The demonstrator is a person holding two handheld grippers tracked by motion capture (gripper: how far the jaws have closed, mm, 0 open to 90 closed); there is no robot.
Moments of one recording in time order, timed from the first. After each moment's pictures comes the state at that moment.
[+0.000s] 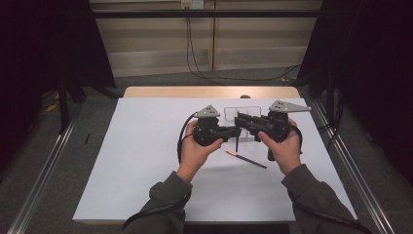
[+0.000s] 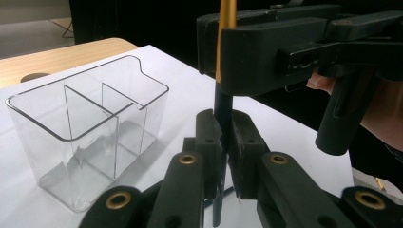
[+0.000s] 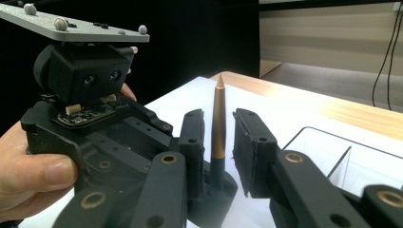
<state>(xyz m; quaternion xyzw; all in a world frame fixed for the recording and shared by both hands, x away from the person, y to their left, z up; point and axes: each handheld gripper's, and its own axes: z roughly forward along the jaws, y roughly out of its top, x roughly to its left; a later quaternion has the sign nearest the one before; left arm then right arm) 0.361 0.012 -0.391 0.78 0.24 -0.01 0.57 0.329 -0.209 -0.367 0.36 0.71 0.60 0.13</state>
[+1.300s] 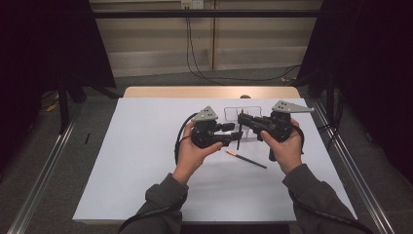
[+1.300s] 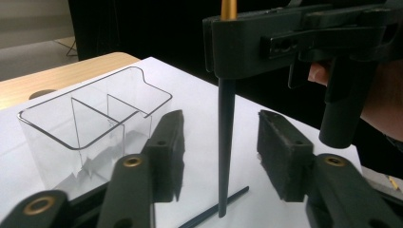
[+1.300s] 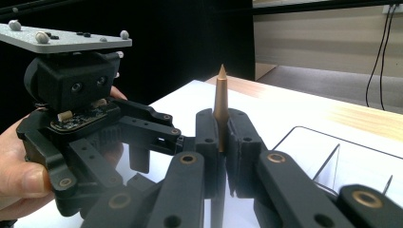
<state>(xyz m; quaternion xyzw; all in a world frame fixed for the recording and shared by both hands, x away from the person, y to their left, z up) 0.359 0.017 -0.395 0.78 0.22 0.02 0.59 0.328 -0.216 -0.368 0.37 0.70 0.60 0.14</state>
